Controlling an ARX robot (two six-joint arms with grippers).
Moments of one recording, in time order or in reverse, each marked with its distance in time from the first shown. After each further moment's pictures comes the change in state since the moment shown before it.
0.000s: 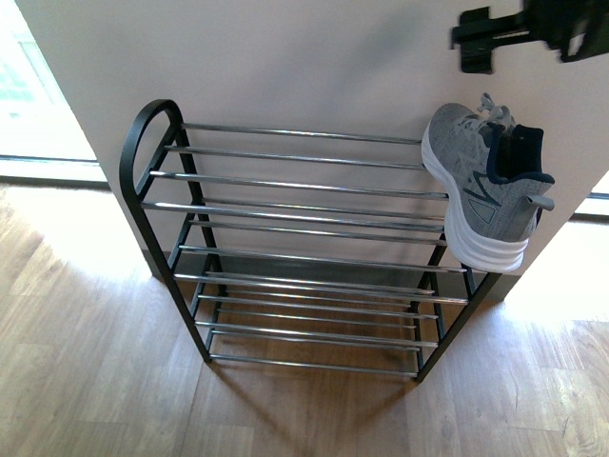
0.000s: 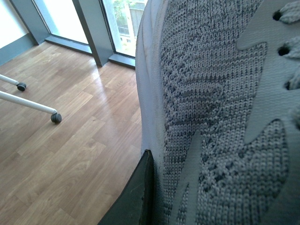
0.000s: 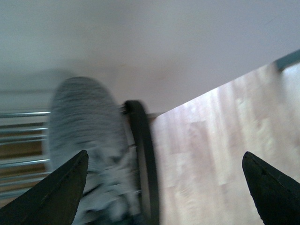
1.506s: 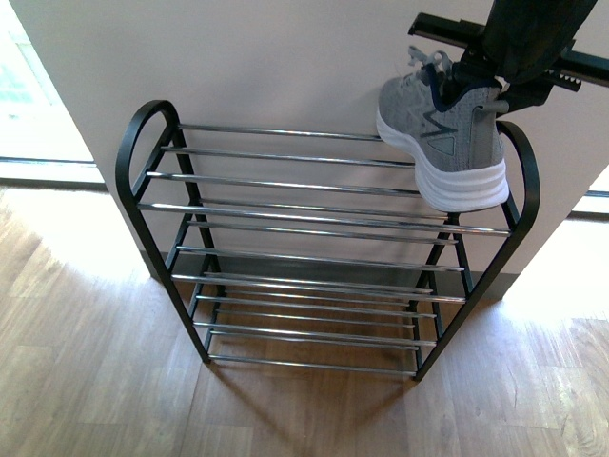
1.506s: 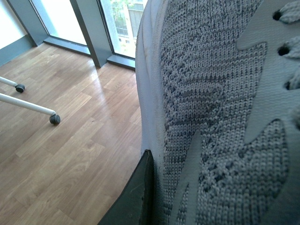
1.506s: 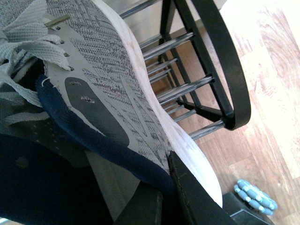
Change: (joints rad) left arm 0.000 0.000 0.000 0.000 0.003 0.000; right arm 0.119 -0.017 0.054 -0.411 -0.220 0.716
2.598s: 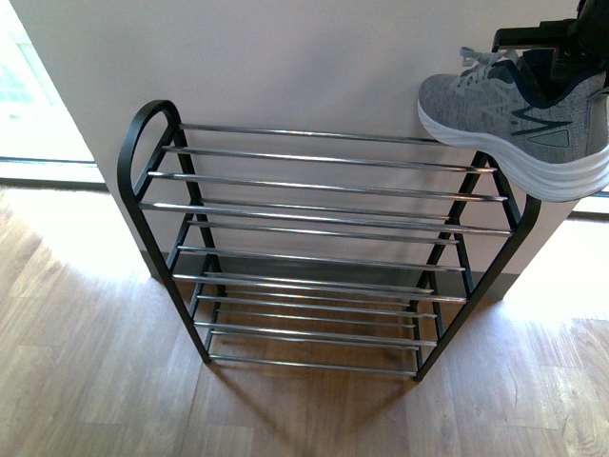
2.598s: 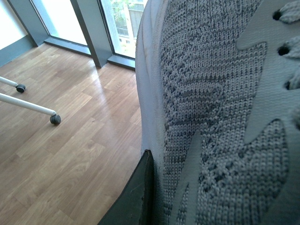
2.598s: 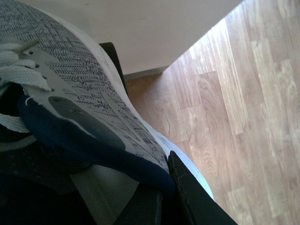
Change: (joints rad) left arm 0.000 0.000 0.000 0.000 0.000 0.000; right arm -0.157 -0.036 -0.072 0.140 0.141 -0.397
